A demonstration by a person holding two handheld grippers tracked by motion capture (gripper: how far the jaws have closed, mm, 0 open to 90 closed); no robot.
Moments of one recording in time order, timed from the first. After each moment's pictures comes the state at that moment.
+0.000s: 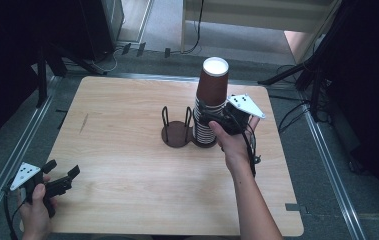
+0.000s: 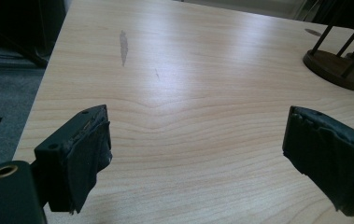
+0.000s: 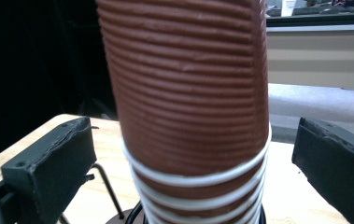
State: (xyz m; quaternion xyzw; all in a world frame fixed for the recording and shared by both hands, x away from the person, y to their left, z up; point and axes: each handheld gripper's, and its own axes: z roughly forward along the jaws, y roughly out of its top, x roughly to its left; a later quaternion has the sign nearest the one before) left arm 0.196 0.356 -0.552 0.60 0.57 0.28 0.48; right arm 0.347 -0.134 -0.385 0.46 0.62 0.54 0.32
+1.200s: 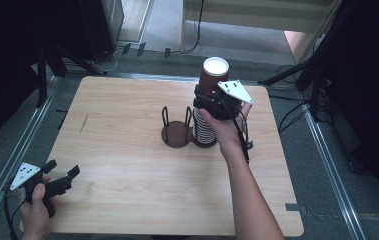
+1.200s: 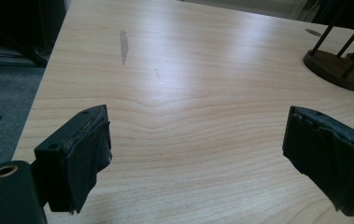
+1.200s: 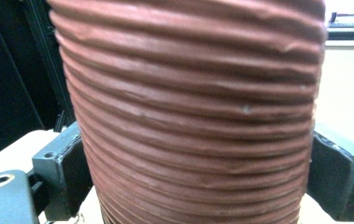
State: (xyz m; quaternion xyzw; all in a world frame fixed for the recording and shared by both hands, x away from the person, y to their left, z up) left arm 0.197 0.357 -0.552 0.60 0.57 0.28 0.48; right arm 0.379 -0.112 -0.375 0.46 0.61 0.53 0.36
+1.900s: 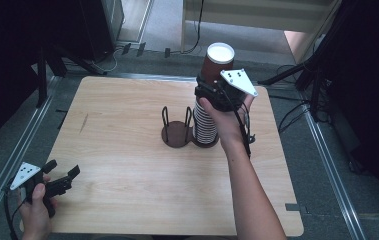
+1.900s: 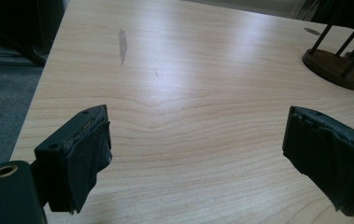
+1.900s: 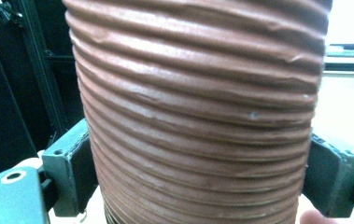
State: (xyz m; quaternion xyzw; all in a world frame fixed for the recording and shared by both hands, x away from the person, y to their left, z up) left arm 0.197 0.357 -0.552 0.60 0.57 0.27 0.48; right arm 0.376 -0.109 -0.341 0.45 0.59 0.55 0.39
